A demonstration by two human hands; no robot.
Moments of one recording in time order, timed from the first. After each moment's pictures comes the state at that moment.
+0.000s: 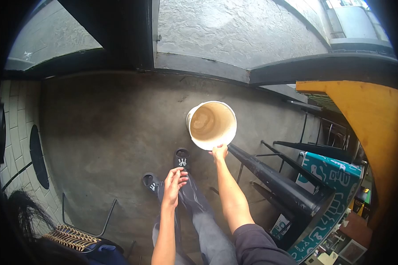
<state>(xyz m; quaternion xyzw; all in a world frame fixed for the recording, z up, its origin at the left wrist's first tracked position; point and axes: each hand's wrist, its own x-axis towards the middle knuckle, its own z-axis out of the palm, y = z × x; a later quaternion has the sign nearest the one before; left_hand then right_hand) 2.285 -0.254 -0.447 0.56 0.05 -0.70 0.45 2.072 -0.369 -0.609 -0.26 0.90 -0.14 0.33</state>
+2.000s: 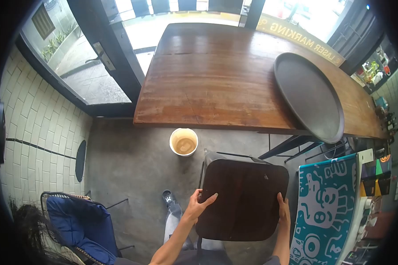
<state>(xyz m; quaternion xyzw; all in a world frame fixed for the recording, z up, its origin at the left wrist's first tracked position) 1.983 -0.136 -0.077 0.57 -0.16 -0.68 0.43 1.659 -0.157 -0.049 -0.25 0.80 -0.26 0.48</state>
